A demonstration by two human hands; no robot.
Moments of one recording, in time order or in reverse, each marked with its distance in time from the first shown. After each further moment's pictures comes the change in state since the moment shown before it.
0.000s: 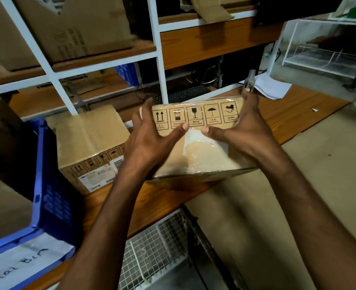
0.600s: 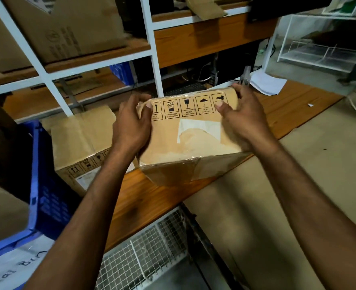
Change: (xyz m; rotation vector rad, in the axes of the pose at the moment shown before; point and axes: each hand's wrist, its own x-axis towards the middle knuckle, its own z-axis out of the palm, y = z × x) left_hand 0.038 -0.017 -0.012 -0.120 0.078 0.064; right_hand 0.030 0.006 -0.007 0.116 0.045 0.006
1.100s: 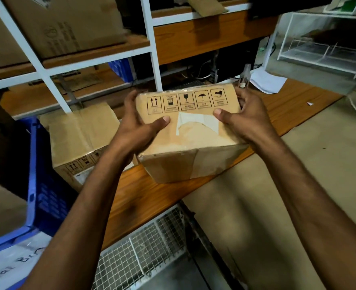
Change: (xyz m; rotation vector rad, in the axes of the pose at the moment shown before) left_hand -0.003 -0.007 0.000 -0.314 -0.237 -0.182; right_hand 0.000 0.011 0.000 0.039 -0.021 -0.075
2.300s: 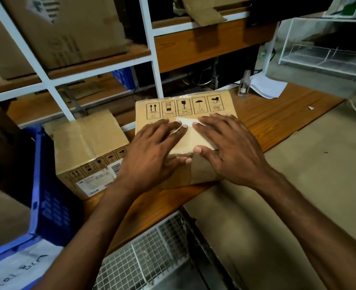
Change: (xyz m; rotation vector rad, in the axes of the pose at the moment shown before) left_hand -0.032 -0.018 0.018 1.122 -0.062 0.705; right_hand -0.044 0.021 0.012 -0.799 -0.141 -0.657
